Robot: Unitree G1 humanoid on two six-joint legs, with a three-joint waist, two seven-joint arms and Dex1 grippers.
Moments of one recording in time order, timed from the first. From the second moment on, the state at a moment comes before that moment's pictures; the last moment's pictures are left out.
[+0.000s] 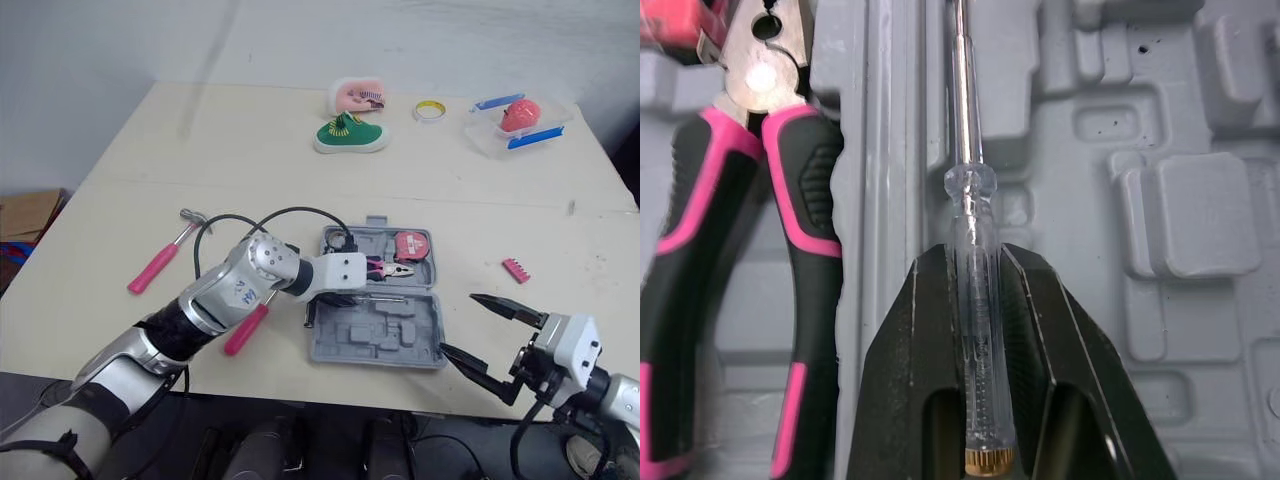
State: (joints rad) left arm -0.89 0.41 -0.69 -0.10 0.10 0.77 -0.93; right arm 0.40 -0.69 -0.48 -0.43 0.59 0.00 1.06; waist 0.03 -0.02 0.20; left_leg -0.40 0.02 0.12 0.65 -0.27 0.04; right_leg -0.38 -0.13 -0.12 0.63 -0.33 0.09
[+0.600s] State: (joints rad) left arm -0.89 0.41 -0.70 -0.11 0.16 0.73 -0.93; right arm 0.42 -0.66 -0.48 -0.39 0.59 -0.07 1.10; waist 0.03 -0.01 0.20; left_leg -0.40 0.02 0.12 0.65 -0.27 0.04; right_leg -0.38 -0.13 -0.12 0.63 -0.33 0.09
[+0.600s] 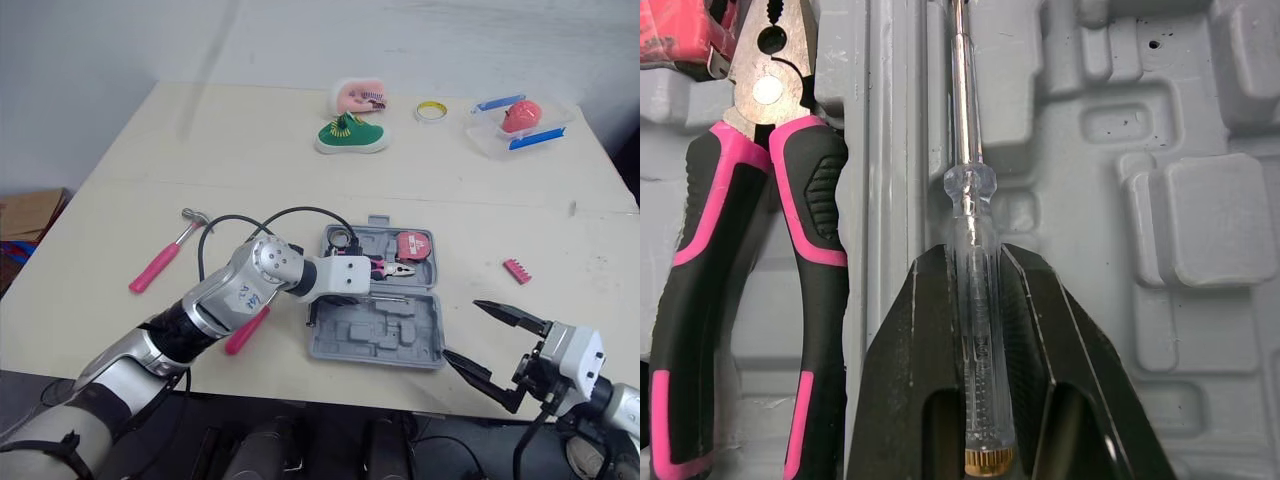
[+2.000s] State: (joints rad) left arm -0.64 0.23 -0.29 0.06 -0.13 0.33 -0.90; right arm 0.44 -0.61 -0.48 -0.31 0.59 -0.11 1.16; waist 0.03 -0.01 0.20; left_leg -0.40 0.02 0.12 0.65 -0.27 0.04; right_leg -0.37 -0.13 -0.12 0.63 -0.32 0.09
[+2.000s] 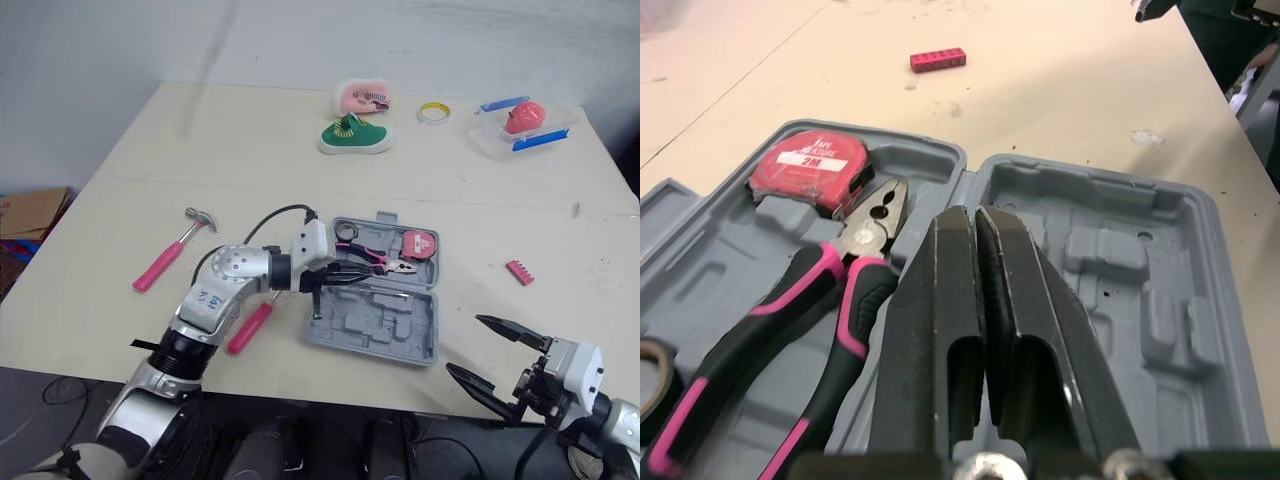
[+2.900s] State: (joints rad) left arm -0.62 0.18 -0.36 0.21 -0.04 0.28 -0.80; right arm 0.44 -0.61 -0.45 -0.31 0.57 -0.11 1.13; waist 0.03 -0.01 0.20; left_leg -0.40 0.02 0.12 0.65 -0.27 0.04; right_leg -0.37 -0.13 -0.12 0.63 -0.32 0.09
